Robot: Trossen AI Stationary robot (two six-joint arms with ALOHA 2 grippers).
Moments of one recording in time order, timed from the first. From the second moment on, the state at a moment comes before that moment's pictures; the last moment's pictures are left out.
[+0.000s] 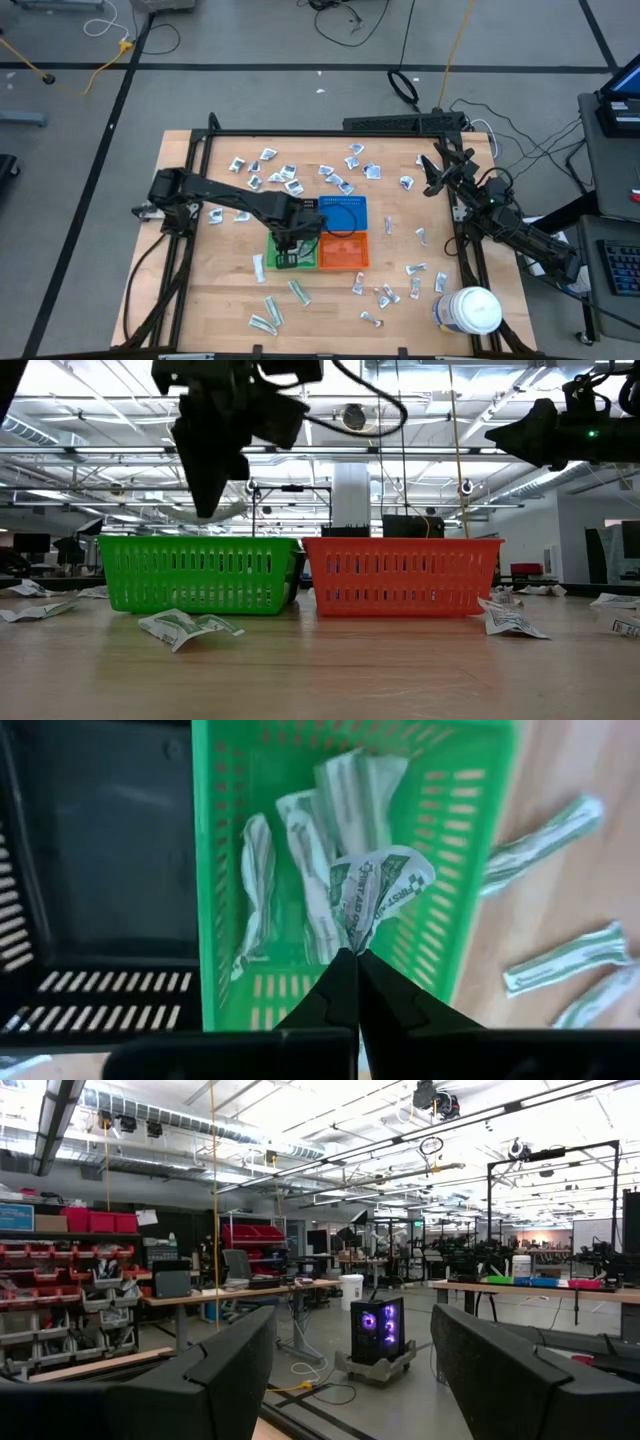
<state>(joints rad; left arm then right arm) -0.12 1.88 1.49 -1.16 0.16 -0.24 -0.59 0.02 0.01 0.34 0.16 -0.04</state>
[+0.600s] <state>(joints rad) -0.15 1.99 1.49 -1.15 0.11 -0.31 -0.59 0.02 0.01 0.34 0.16 -0.04</state>
